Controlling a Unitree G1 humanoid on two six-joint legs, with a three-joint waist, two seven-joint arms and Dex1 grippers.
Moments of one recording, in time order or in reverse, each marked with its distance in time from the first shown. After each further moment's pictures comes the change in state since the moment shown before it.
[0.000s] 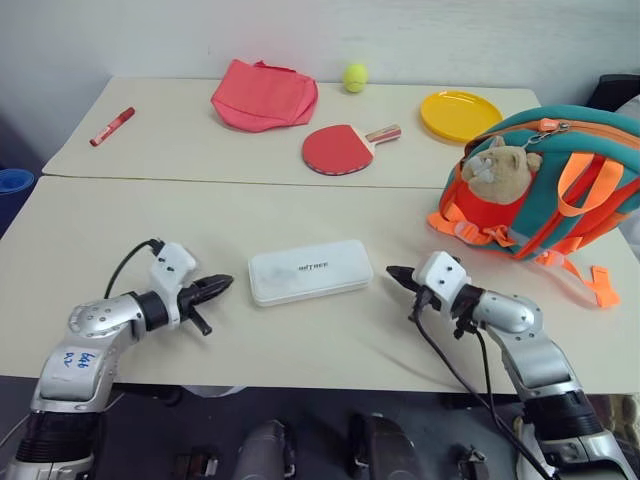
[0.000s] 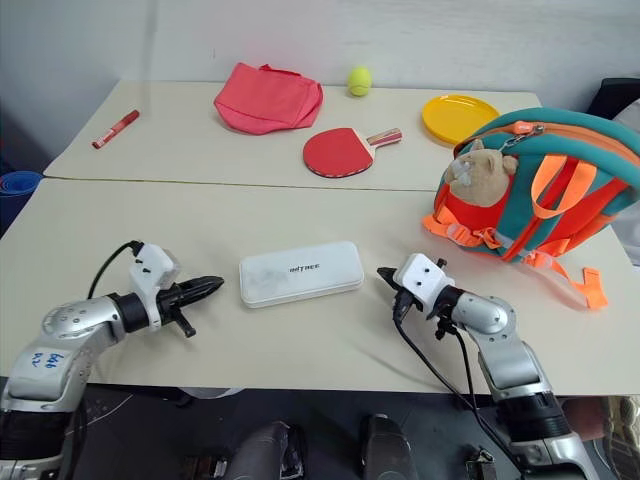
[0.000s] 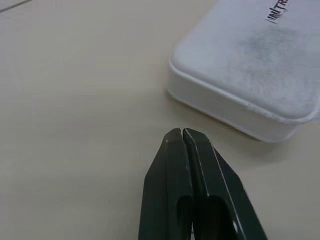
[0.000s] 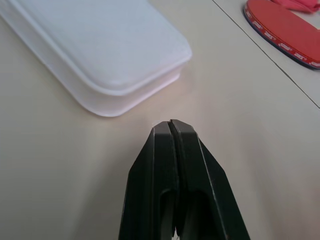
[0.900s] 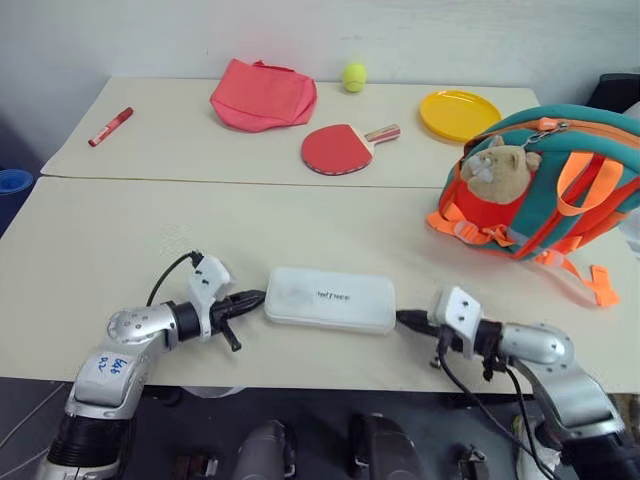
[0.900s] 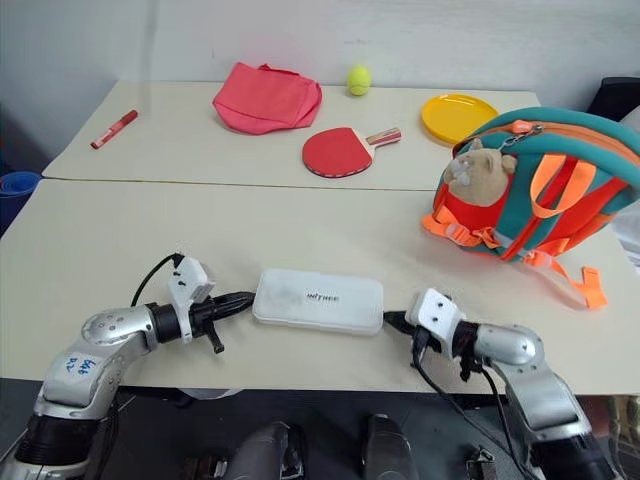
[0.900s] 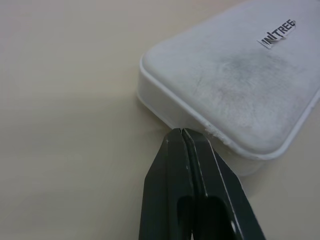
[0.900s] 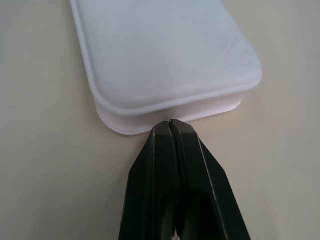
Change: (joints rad) left arm 0.028 -0.058 -0.092 -0.075 -0.003 0.018 -0.062; right arm 0.315 -0.147 -0.054 -0.312 0.166 0.158 0.195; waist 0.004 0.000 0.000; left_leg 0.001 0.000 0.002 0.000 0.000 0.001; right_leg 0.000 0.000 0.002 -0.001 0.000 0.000
